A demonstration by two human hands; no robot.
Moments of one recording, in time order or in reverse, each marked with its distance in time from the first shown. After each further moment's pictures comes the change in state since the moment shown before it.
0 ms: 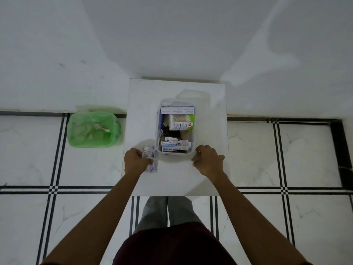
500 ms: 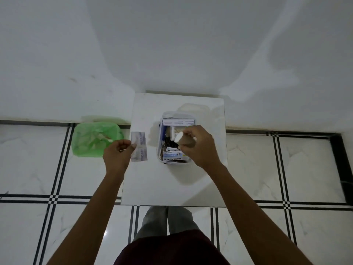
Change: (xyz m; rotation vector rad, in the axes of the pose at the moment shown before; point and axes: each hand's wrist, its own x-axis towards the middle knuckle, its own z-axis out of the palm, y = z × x) left_hand -0.022 0.040 -0.074 -0.491 0.186 0.153; right_hand -0.010 -0.058 -0.084 0.504 0.386 -0.509
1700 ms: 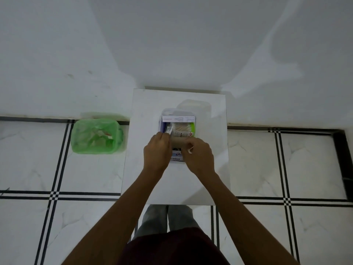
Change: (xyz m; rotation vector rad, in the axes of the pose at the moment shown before) left_hand -0.033 0.009 0.090 0.772 -0.033 0.836; right_hand -0.019 0.006 0.028 -0.128 0.033 0.278
